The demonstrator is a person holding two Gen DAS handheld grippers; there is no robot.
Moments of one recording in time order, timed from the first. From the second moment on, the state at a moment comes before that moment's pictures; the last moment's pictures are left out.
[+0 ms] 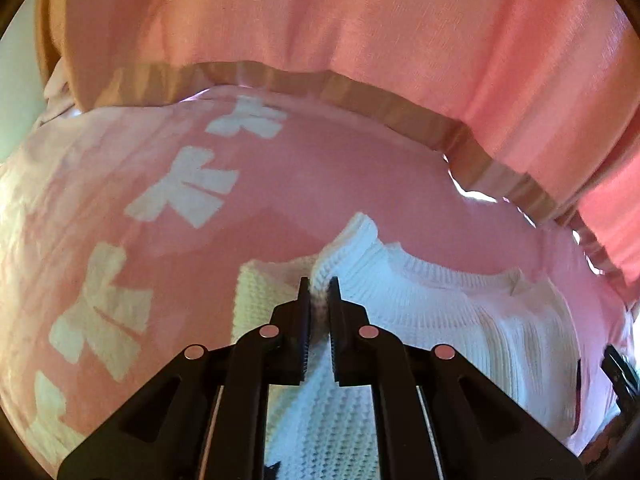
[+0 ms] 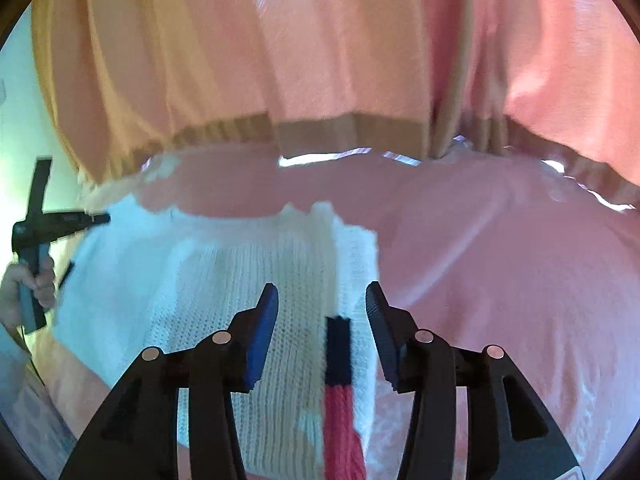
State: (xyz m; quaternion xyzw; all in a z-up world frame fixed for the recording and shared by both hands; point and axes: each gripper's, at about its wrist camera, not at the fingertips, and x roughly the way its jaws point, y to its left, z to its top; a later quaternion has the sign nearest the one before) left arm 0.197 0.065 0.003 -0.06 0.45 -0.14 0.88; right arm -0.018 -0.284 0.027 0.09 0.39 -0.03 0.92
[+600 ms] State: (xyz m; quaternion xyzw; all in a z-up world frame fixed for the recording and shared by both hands) left arm 0.181 0.042 -0.016 0.00 0.49 -0.11 0.87; right arm -0.007 -0.310 -0.019 0.11 0.46 -0.11 0.87
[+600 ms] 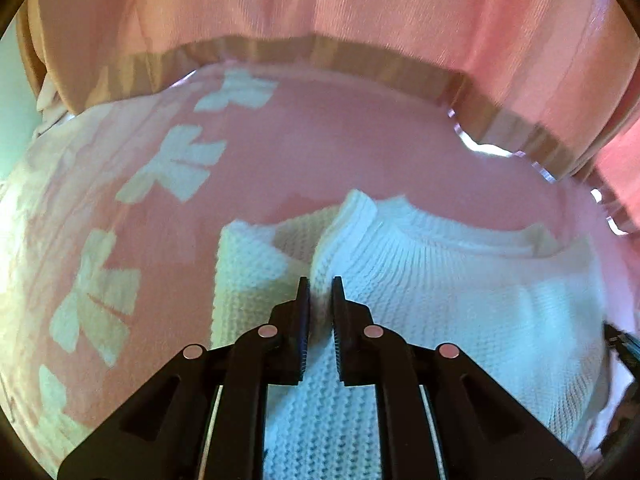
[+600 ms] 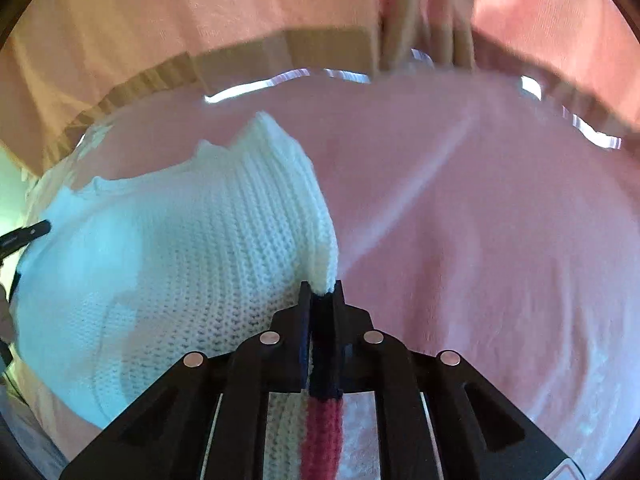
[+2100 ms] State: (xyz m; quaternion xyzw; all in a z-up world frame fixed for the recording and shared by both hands) left arm 0.068 0.024 -0.022 0.10 0.45 -0.07 0.89; right arm -0.087 -0.246 -0.047 0.11 0.45 -0.11 0.88
